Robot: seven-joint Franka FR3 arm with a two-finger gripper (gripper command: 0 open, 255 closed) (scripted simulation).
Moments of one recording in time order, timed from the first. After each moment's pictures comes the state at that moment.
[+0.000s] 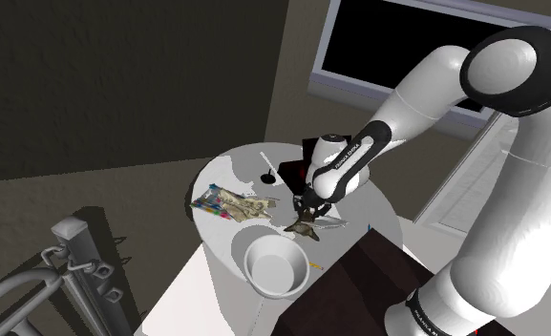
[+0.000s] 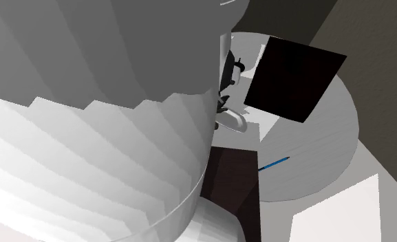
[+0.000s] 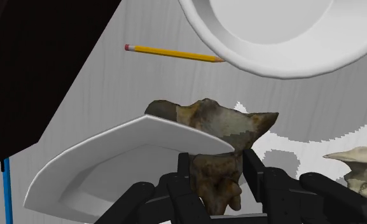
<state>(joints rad) -0.20 0.29 0.04 -2.57 -0.13 2.83 0.83</state>
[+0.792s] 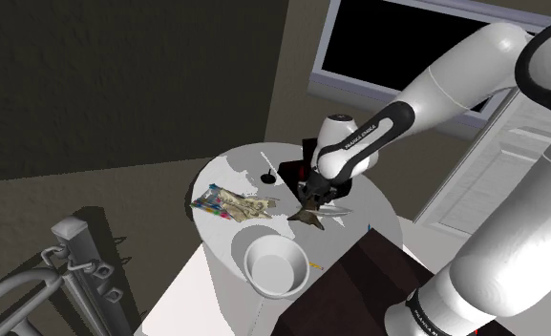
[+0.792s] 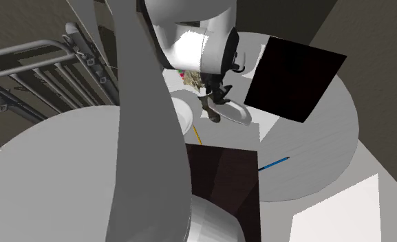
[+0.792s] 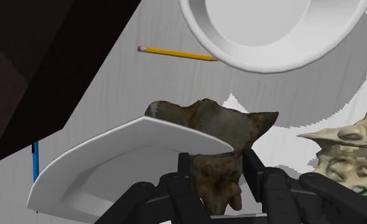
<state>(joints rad) -0.22 0.10 0.07 -2.59 -0.07 2.65 0.78</state>
